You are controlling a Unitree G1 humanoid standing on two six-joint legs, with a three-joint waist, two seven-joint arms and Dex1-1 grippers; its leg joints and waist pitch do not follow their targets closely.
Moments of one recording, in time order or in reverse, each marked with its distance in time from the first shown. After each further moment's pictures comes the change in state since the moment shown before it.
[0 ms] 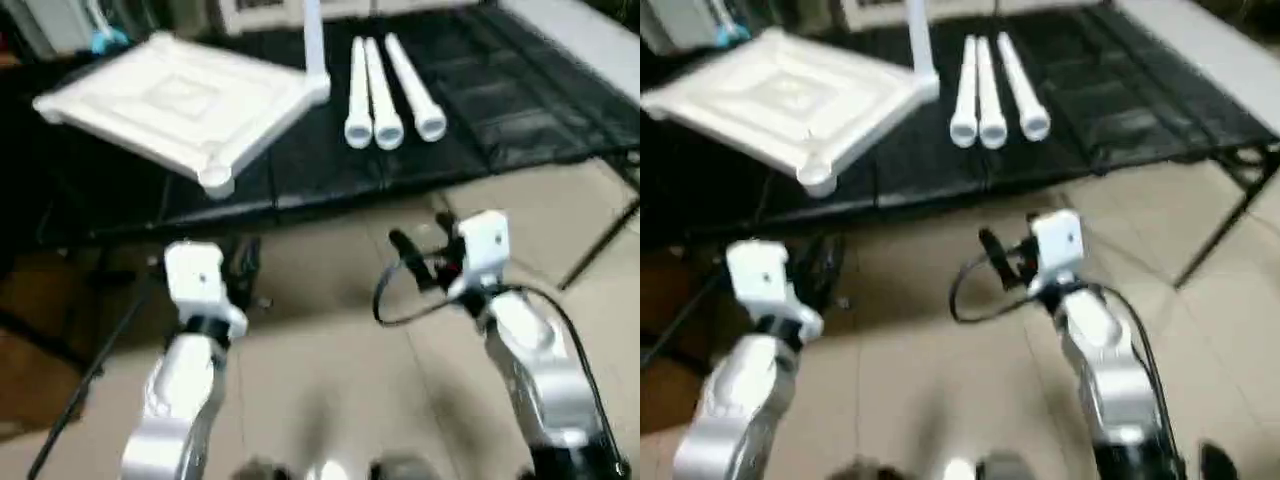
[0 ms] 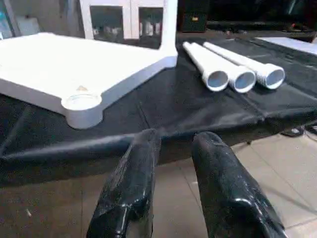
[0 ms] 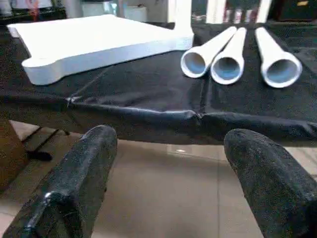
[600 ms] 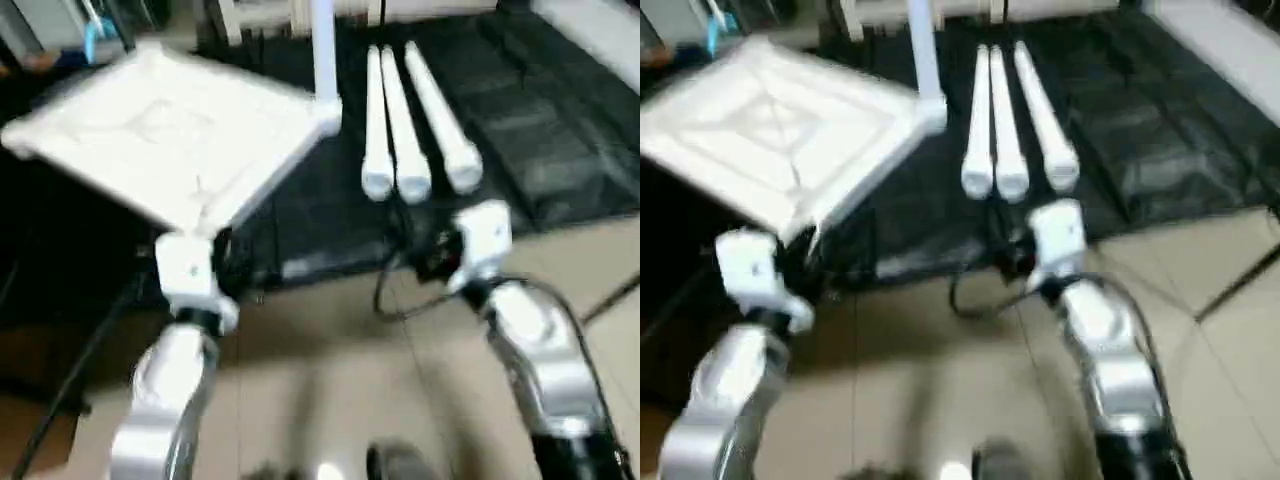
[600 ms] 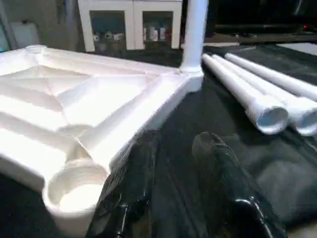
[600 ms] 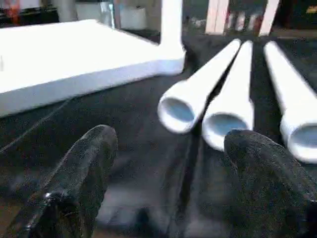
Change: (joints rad) left arm -0.032 0.035 0.042 -0.017 -0.002 0.014 -0.016; right arm -0.045 -0.005 -0.013 0.008 0.004 -0.009 0.020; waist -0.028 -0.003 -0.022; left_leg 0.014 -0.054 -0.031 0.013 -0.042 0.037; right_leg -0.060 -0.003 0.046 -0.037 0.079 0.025
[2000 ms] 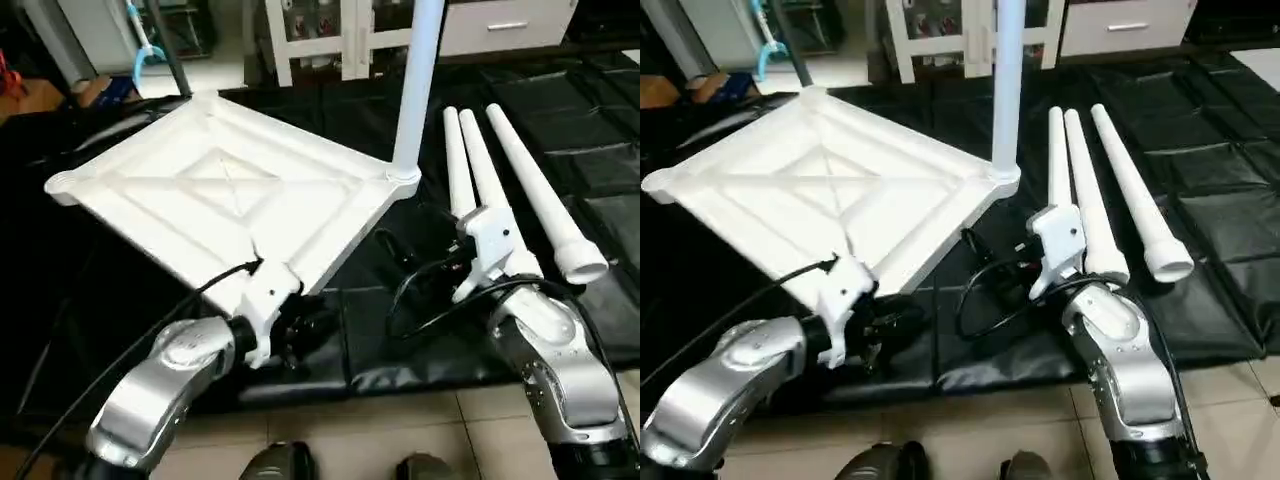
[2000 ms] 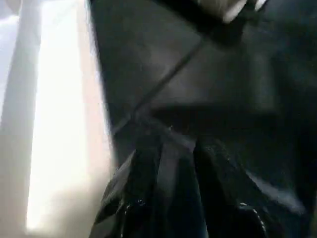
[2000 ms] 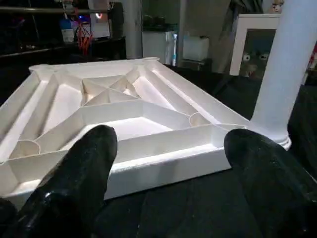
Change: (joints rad) left arm -0.224 0.333 -0.281 0.150 -0.089 0.348 -0.529; right arm 0.032 -0.080 0.008 -0.077 0.095 -0.005 0.173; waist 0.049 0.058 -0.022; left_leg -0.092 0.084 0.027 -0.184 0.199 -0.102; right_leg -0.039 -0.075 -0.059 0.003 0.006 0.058
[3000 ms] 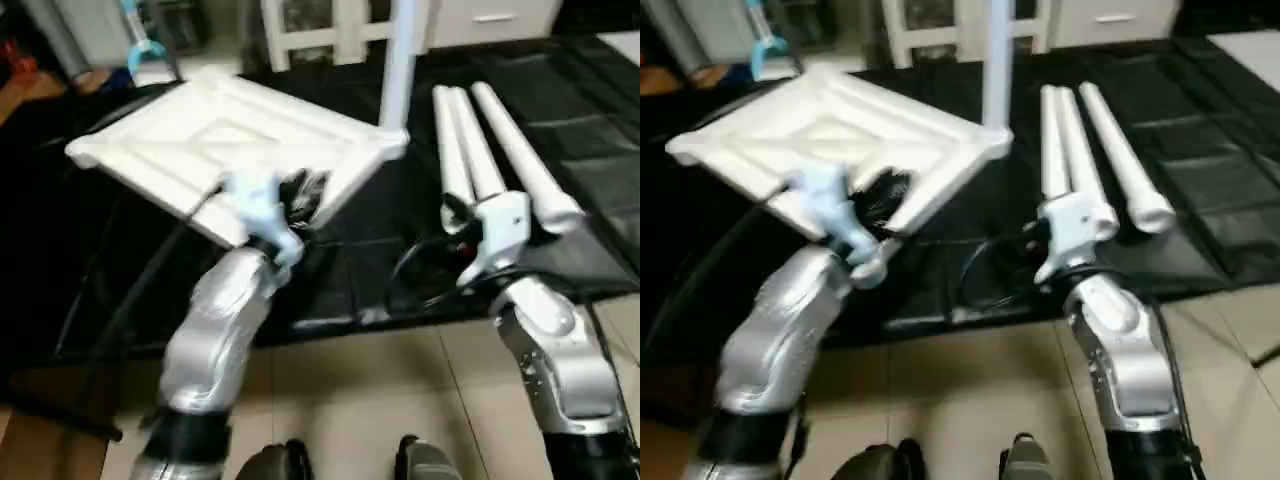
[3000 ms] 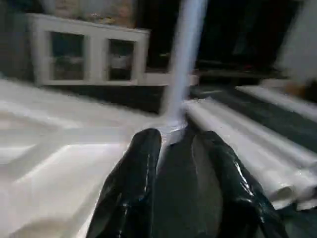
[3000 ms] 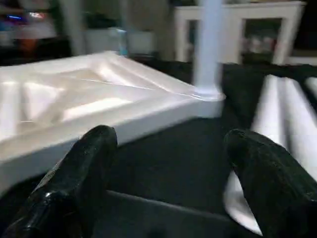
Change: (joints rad) left arm -0.045 -0.393 0.281 0.010 -0.016 -0.266 0.481; right arm -0.034 0.051 -0.082 0.014 -0.033 0.074 -0.206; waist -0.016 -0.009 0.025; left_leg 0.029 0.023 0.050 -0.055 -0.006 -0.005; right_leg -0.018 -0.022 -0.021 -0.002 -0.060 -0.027
